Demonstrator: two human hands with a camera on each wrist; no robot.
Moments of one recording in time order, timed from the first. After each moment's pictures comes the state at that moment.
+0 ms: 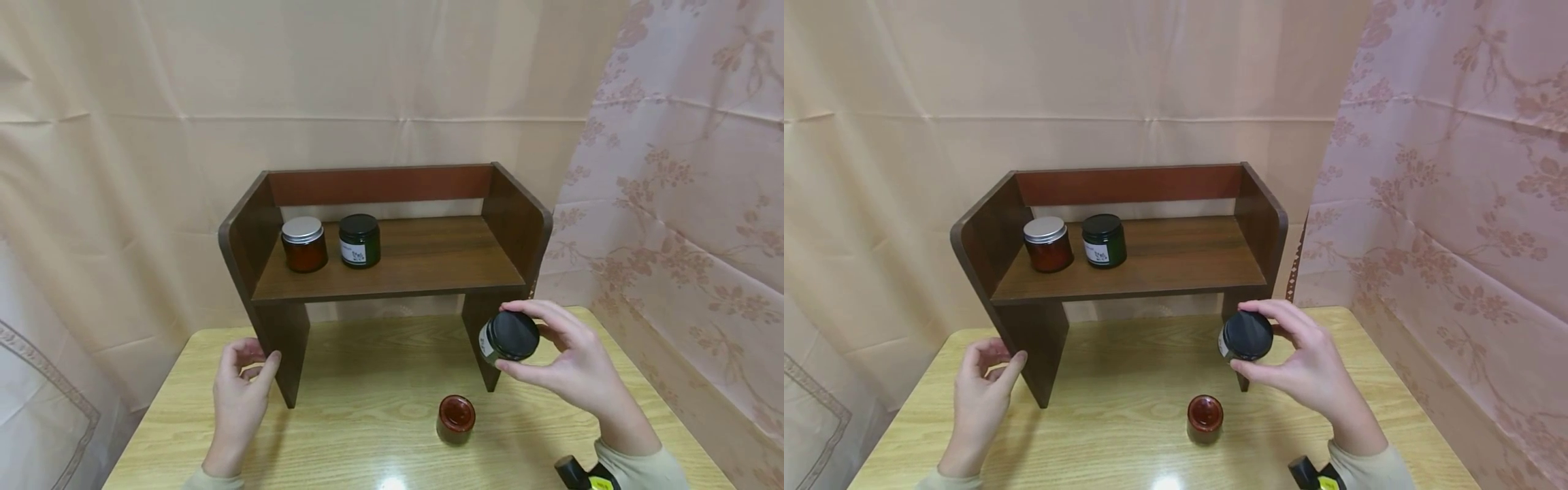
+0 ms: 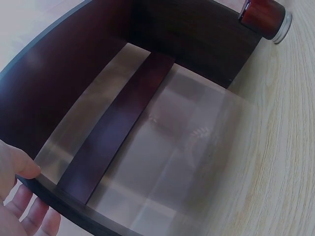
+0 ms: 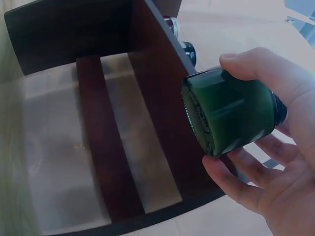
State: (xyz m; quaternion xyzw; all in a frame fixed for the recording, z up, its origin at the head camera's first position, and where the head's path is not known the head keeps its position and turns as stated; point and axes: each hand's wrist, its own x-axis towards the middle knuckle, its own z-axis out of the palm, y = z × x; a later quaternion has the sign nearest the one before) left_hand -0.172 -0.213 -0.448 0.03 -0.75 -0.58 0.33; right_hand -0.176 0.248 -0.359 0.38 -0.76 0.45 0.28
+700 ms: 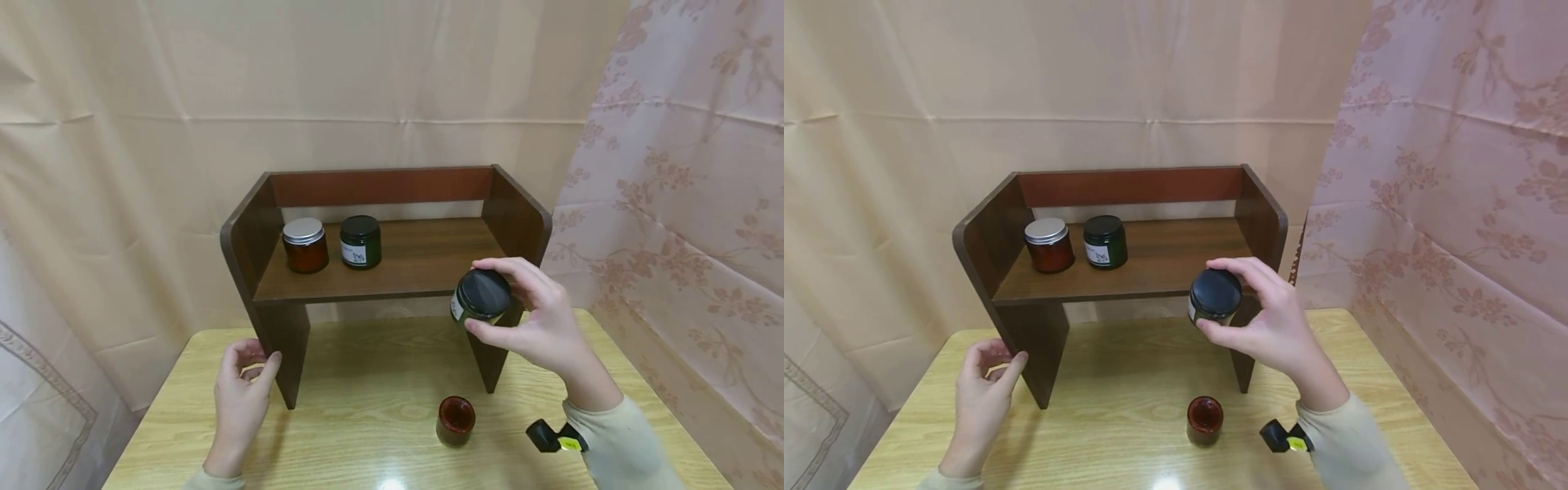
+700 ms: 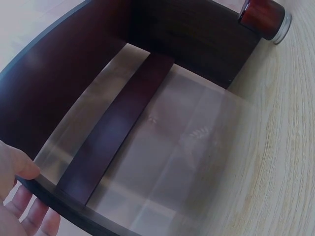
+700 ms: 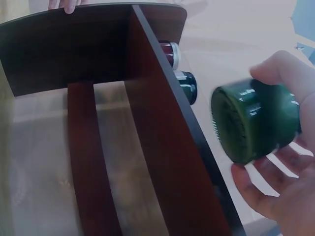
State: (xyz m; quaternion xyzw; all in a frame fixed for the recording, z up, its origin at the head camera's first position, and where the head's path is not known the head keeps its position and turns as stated) left_hand -0.172 -0.213 -0.449 0.03 -0.75 -0.57 0.34; right_hand -0.196 0.205 -0.310 0.37 -0.76 0.46 0.28
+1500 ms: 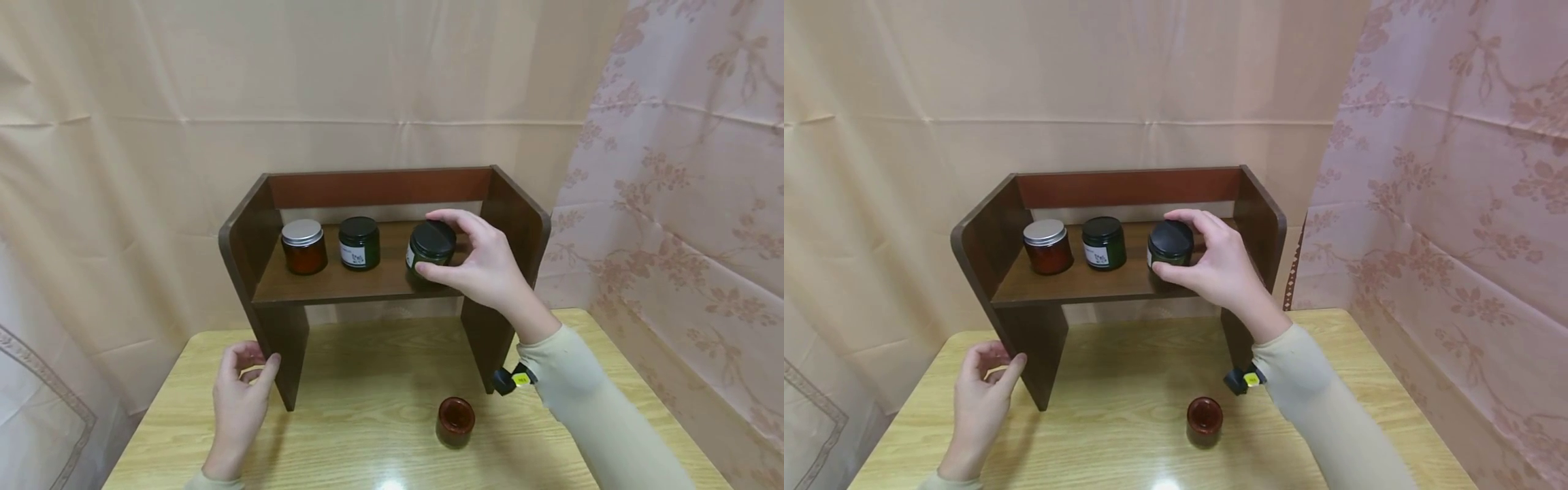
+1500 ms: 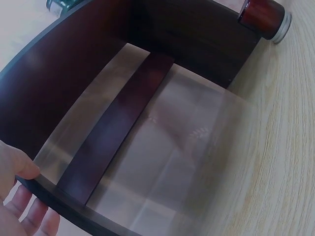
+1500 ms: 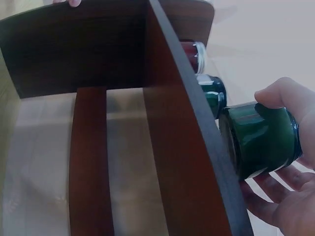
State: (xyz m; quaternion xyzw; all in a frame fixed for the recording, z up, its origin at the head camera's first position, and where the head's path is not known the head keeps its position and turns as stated) left_hand -0.173 -0.213 -0.450 0.04 -0.75 -0.57 0.34; right_hand -0.254 0.152 -0.269 0.31 -0.81 0.43 0.26
